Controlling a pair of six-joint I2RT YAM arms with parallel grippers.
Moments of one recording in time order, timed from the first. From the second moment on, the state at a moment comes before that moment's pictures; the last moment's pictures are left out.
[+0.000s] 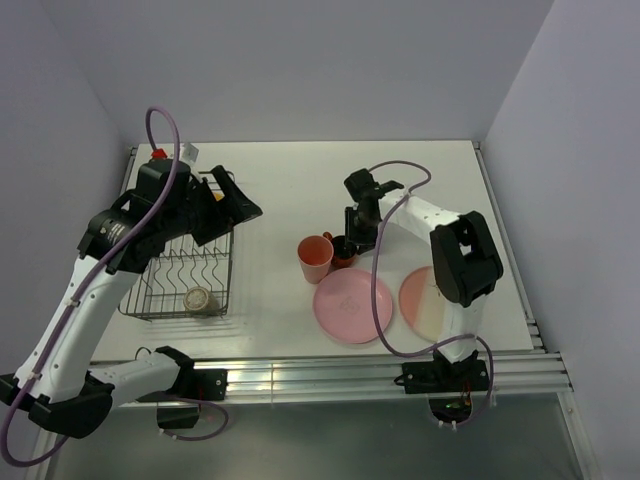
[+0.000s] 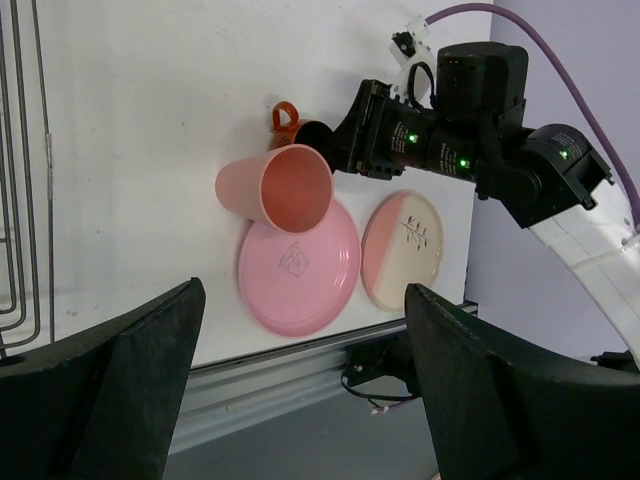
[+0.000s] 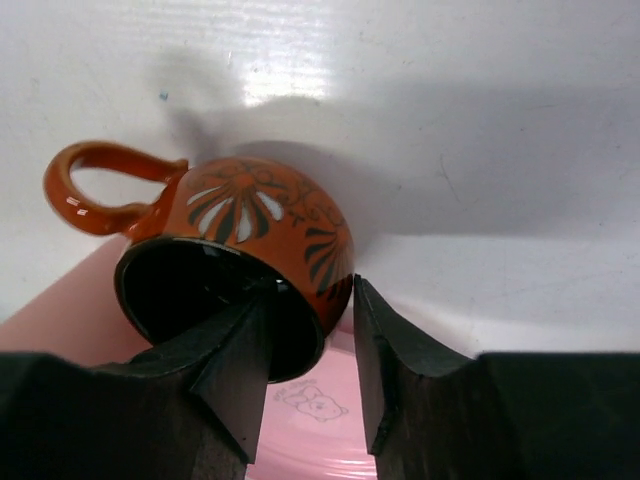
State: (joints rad) left arm -0.49 1.11 1.51 -1.01 0.05 -0.86; right arm 0.46 1.87 1.35 -0.75 -0.06 0.51
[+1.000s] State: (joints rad) left arm -0.49 1.23 1.66 -1.02 0.27 -1.07; right arm 0.58 1.72 1.55 -0.87 0.39 0.43
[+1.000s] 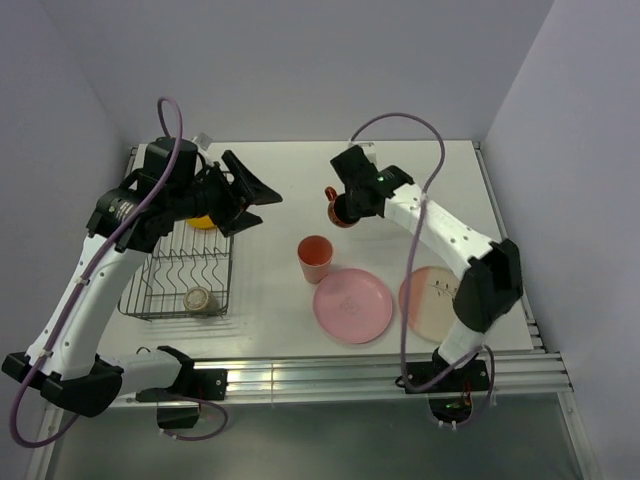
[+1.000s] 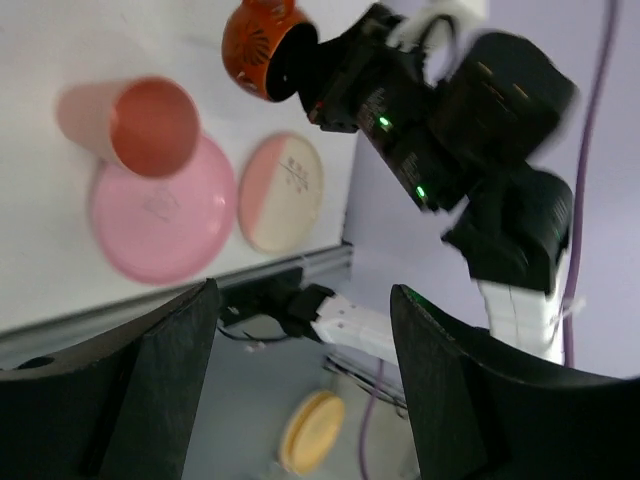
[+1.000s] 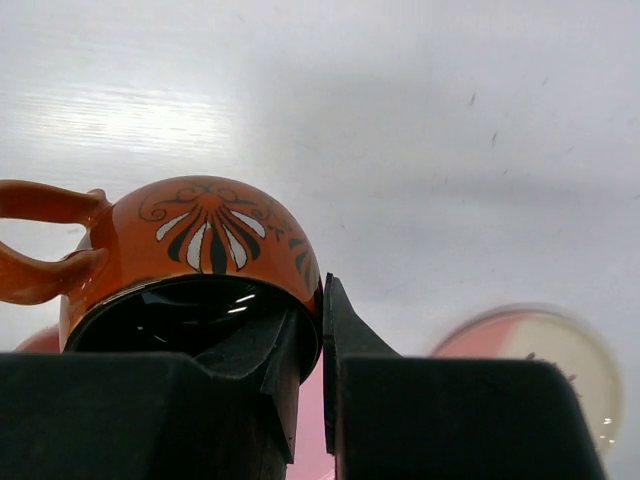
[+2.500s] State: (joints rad) left arm -0.54 1.05 1.05 -0.10 0.95 -1.94; right arm 0.85 0.87 1.23 -0.47 -0.11 0.17
